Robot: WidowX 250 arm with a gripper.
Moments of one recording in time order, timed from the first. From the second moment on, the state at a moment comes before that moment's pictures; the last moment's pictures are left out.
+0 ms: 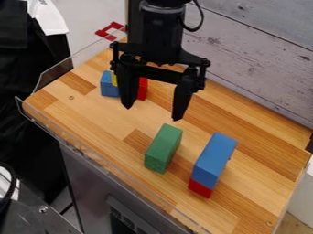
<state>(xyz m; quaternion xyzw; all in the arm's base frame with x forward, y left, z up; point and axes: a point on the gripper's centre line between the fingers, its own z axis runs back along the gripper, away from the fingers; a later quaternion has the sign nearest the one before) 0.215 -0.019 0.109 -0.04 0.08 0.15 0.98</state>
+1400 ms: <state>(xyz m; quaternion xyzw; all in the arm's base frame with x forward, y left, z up) 0.222 -0.028 0.014 -0.02 0.18 0.12 0.98</state>
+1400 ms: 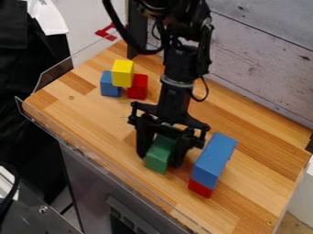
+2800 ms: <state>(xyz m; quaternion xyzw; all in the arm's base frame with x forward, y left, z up) 0.267 0.061 0.092 -0.03 0.09 0.24 0.97</state>
